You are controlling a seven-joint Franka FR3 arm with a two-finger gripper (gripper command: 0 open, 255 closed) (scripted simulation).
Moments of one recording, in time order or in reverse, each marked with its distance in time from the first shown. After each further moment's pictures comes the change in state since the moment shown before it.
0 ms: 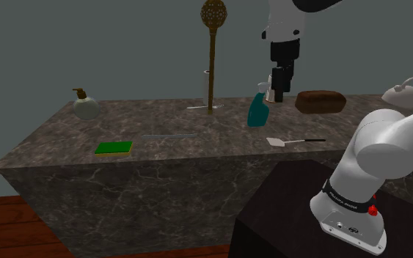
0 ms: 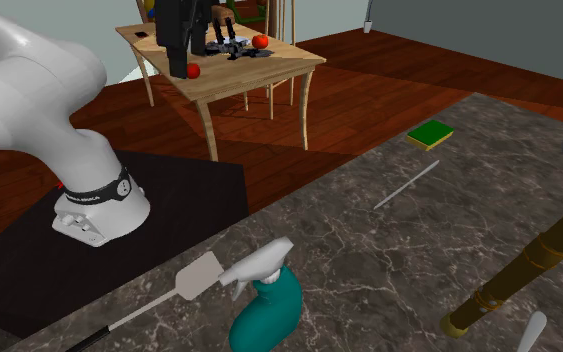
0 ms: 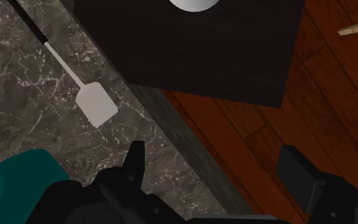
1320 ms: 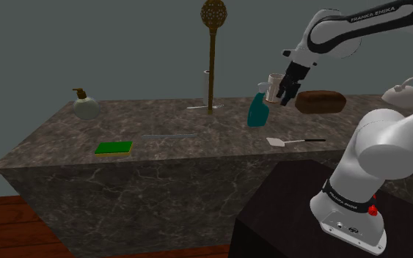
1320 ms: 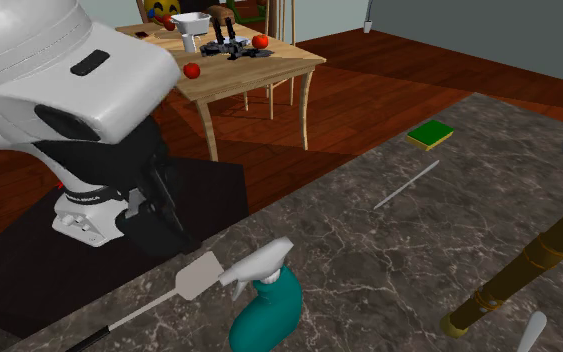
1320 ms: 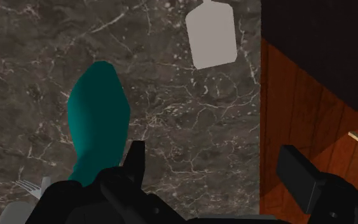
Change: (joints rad) arm 0.036 0.009 -0.704 -0.228 -0.198 0.622 -0.887
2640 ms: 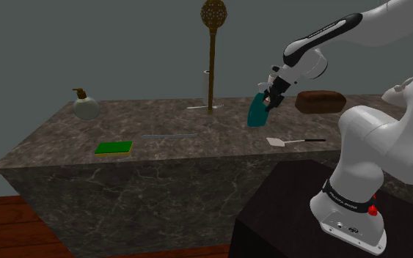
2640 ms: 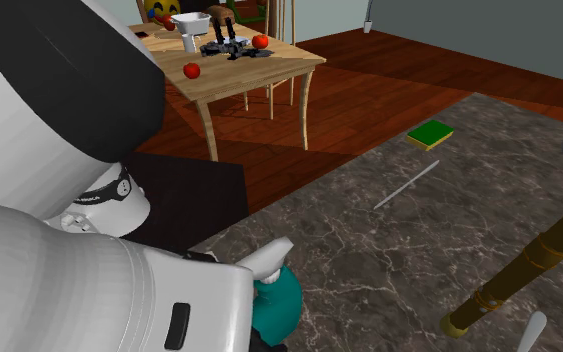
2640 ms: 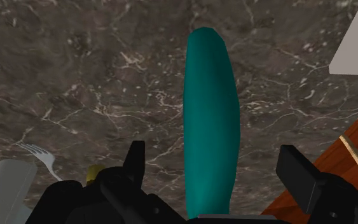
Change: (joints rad) arm 0.696 0.309 -0.802 0.207 0.320 0.307 -0.660
